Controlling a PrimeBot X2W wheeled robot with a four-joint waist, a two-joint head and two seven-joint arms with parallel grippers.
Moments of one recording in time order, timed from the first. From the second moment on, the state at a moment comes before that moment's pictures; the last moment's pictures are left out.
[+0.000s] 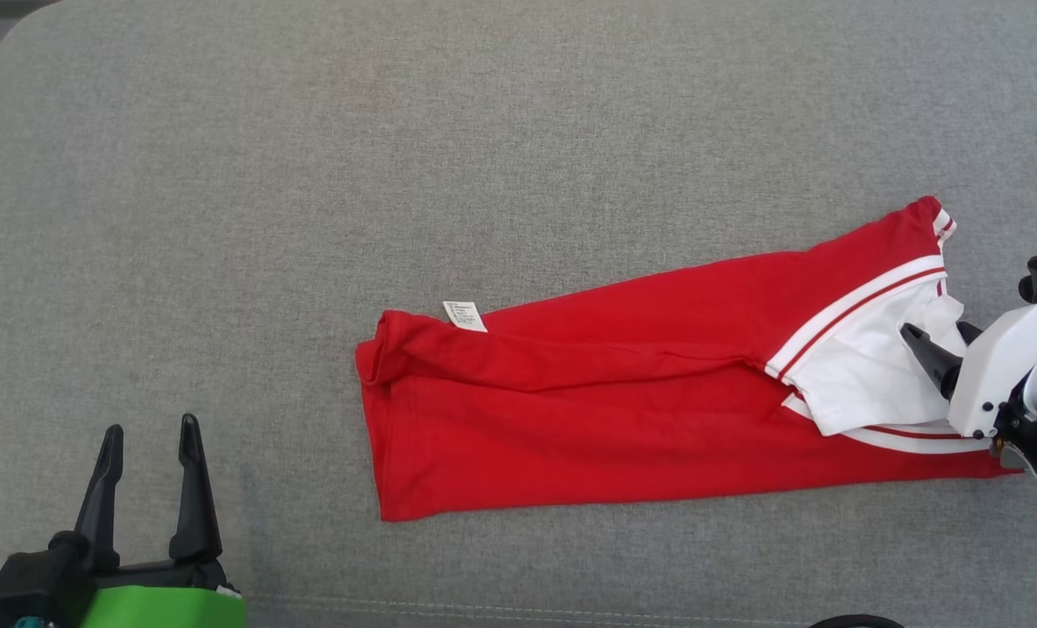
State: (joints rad) left arm 0.07 0.08 0.10 0.04 -0.27 -0.13 -0.26; right arm -0.42 -0.48 0.15 0.48 0.63 0.13 0.44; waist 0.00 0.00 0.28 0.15
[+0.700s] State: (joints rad) left arm 0.08 0.11 0.03 0.08 -0.28 -0.13 -0.26; right arm -0.42 -0.64 0.04 0.57 0.82 0.13 0.46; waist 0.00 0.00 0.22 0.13
